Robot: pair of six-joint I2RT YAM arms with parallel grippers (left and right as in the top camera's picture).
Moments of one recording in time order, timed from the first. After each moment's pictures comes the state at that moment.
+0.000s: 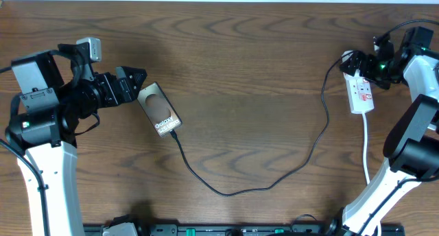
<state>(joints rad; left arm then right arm) 0.28 1.22 1.25 -0.84 0.70 -0.09 -0.39 2.16 1.66 -0.76 -0.46 -0.05</state>
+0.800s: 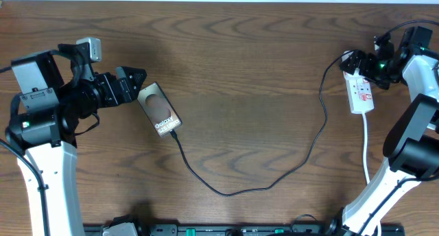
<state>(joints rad) 0.28 1.22 1.25 -0.84 0.69 -0.08 -0.38 2.17 1.66 -0.75 -0.45 -0.02</state>
